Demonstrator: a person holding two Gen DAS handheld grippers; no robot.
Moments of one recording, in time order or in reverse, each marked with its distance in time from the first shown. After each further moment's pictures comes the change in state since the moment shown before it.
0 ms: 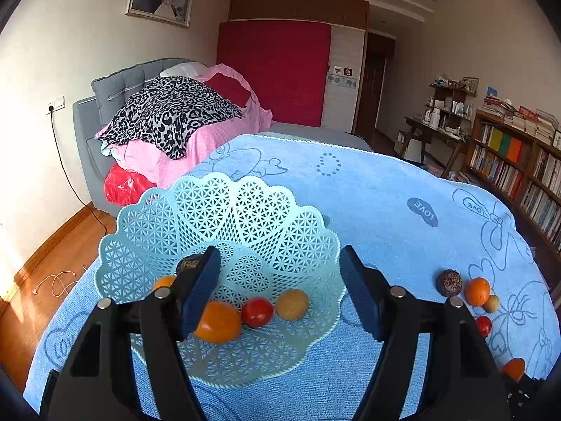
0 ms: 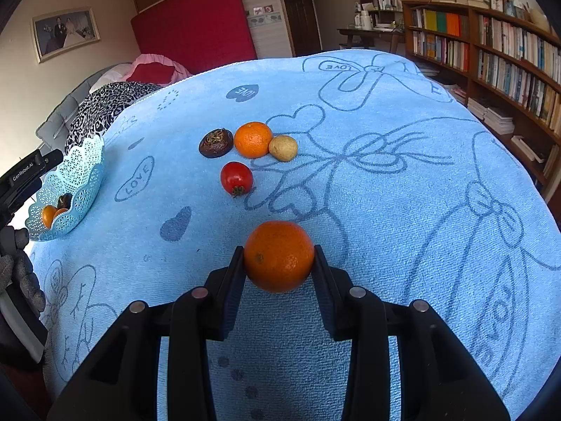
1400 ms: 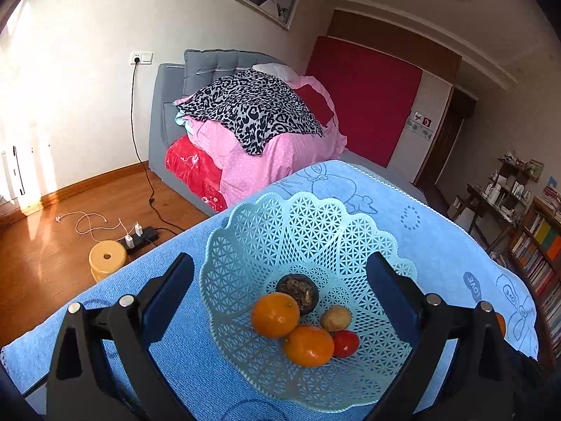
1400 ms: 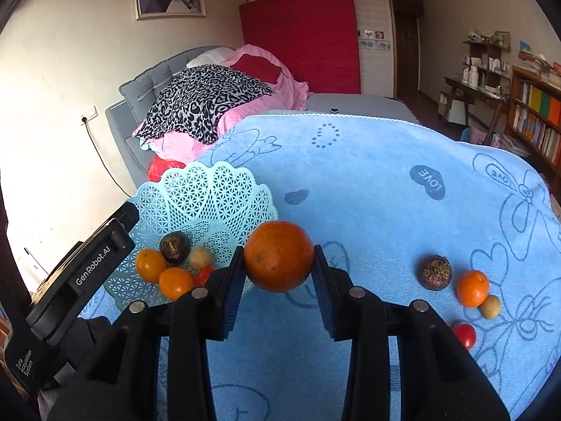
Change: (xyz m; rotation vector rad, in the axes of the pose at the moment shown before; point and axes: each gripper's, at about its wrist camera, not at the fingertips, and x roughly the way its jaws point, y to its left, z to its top) left arm -0.008 0.085 -0.003 -0.339 -0.059 0.217; right arm 0.020 0.208 0.080 -0.331 -0.057 0.269
